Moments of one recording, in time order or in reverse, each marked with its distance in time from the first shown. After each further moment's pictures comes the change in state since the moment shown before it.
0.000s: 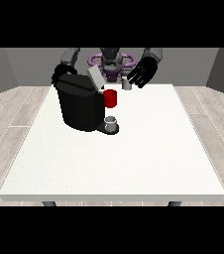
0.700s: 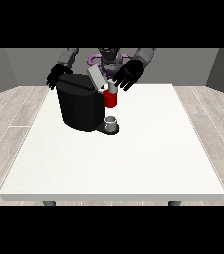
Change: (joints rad) left arm -0.108 -0.017 0.004 0.009 -0.031 0.016 0.049; right arm -0.060 -0.016 -0.004 -0.034 0.014 -0.038 0.020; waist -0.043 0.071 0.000
